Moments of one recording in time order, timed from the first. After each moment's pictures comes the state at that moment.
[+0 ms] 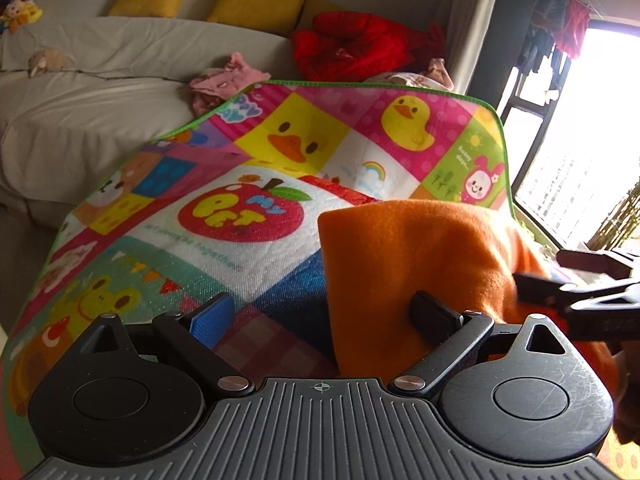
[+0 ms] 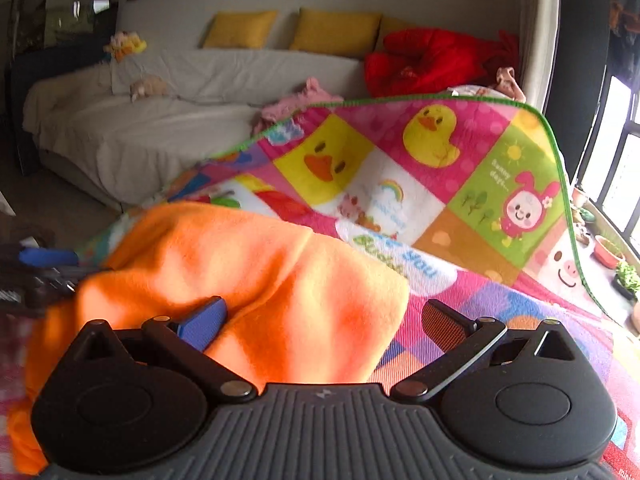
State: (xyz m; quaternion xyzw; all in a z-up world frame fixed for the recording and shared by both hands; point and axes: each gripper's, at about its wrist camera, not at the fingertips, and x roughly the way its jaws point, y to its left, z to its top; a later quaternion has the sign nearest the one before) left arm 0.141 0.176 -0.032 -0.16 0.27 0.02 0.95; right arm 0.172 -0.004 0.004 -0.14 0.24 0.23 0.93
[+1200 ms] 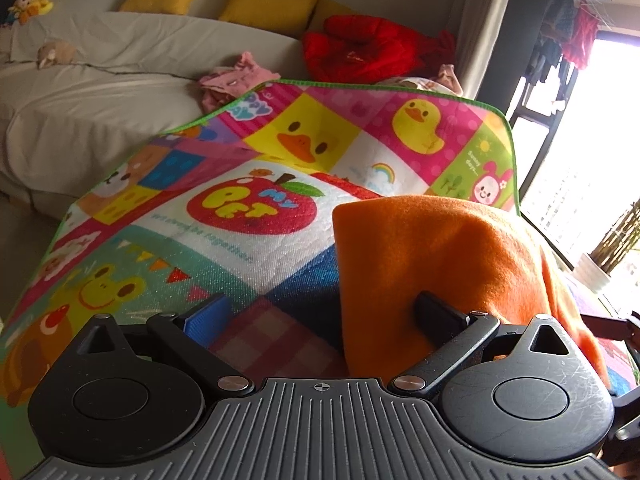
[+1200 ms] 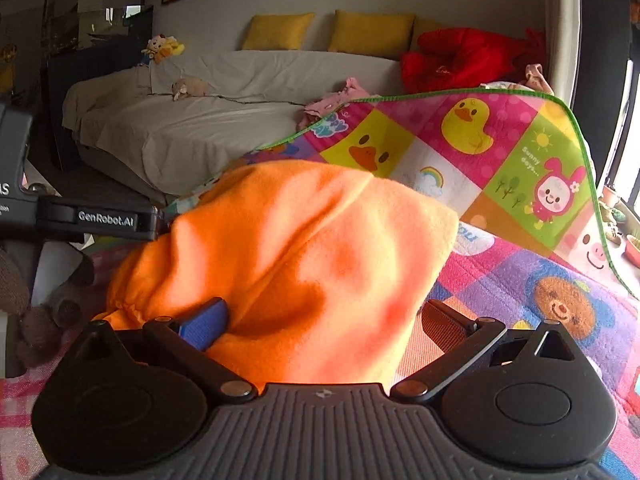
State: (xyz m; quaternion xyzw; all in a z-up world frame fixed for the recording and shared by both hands) left arm 0.142 0.184 -0.046 -0.18 0.26 0.03 0.95; right arm 0.112 -0.023 0.007 -0.13 0.26 0.29 0.91
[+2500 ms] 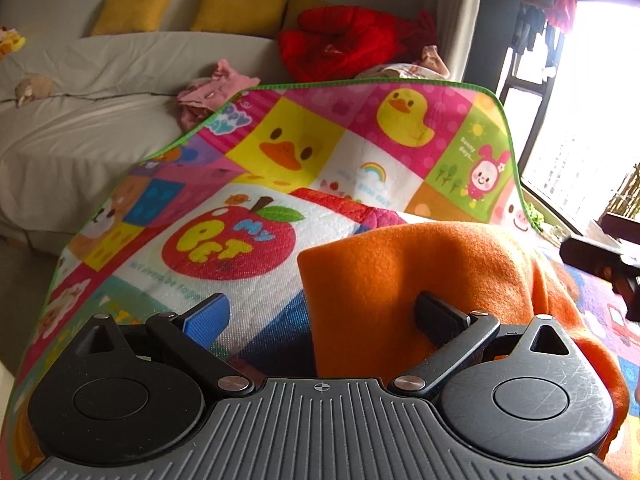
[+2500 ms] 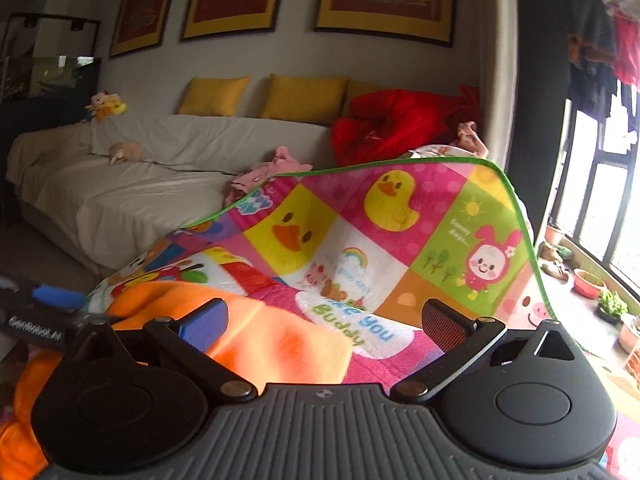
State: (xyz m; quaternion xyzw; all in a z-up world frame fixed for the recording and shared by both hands) left arm 0.180 0.167 -0.023 -0.11 0.28 0.02 0.95; right arm 0.183 -0.032 0.032 -0.09 0.18 0.20 0.96
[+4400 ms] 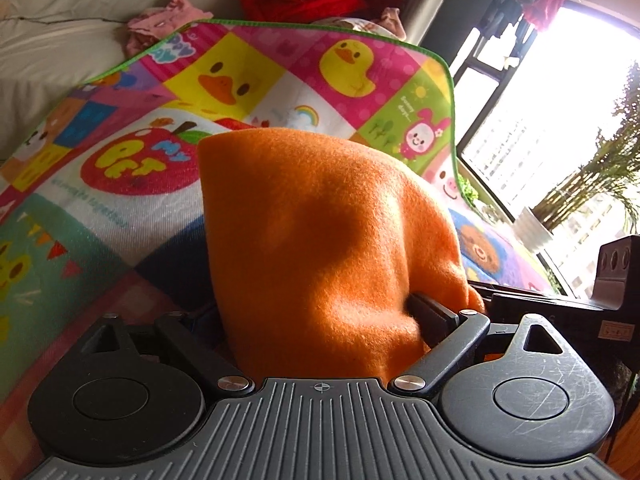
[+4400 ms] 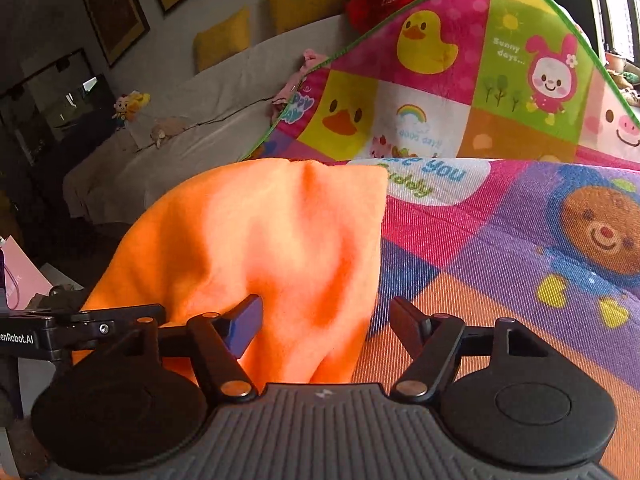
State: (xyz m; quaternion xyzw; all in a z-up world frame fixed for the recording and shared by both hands) left arm 0.180 0.148 -0.033 -0.20 0.34 -0.08 0.92; right arm 0.225 -0.059 -0.026 0.06 0.36 0.31 0.88
